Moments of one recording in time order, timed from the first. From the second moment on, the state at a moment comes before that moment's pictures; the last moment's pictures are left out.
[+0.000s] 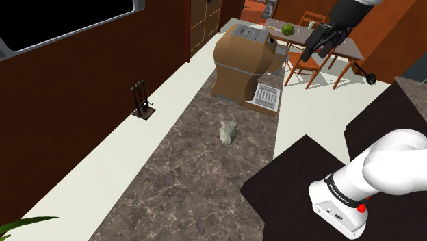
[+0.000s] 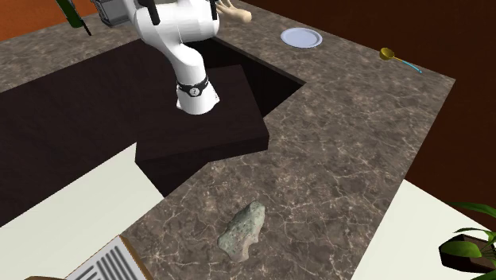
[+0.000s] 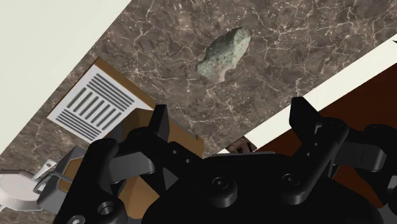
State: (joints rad) arm -0.01 -0.76 0.07 -2.27 0.06 1.65 0.16
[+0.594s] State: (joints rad) arm -0.01 -0.65 0.02 -2.40 0.07 1.89 0.07
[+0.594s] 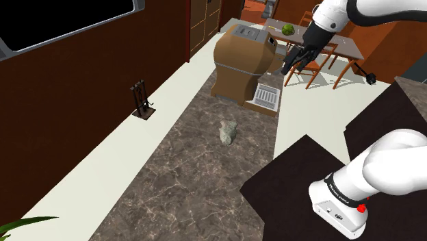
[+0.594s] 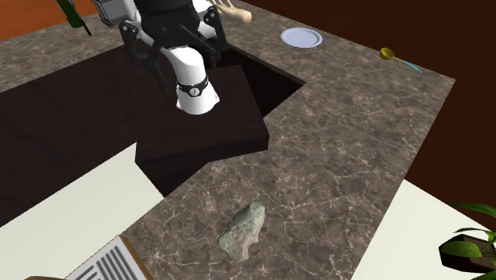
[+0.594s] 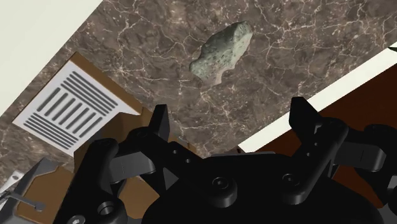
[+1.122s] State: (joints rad) arm 0.01 -0.44 -0.03 -2.48 0.13 2.16 -0.04
